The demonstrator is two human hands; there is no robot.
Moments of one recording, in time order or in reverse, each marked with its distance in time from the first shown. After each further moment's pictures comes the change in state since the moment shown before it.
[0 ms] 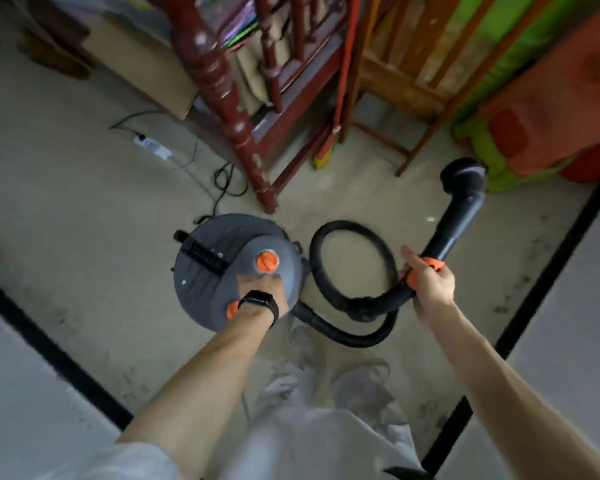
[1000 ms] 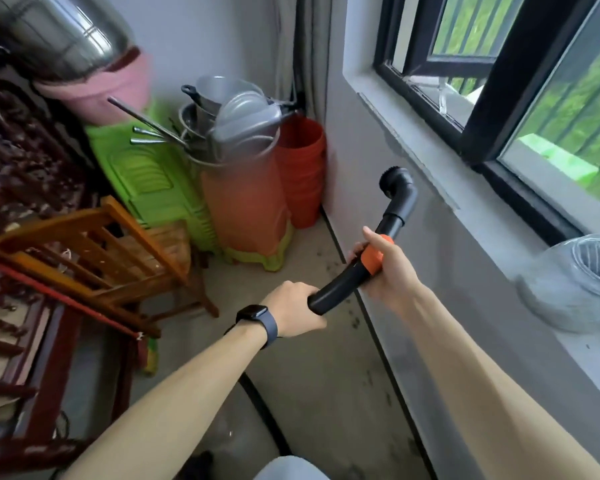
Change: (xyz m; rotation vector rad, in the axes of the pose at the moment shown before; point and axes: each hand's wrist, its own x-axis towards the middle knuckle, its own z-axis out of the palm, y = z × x) left_hand -0.254 0.472 -0.165 0.093 0.294 1.092; right_hand -0.114 -0.125 -0.462 1.049 -0.020 -0.249
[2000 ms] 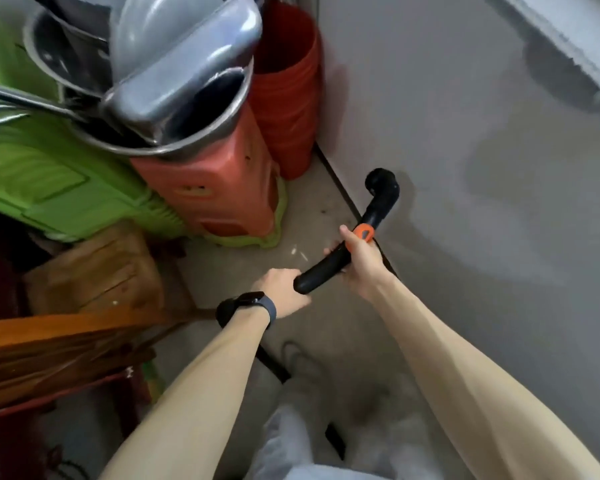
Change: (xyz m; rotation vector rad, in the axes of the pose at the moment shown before) left_hand 0.346 -0.249 -0.034 0.044 -0.321 -0.160; right_hand 0.414 0.091 0.052 -0.066 0.428 0.142
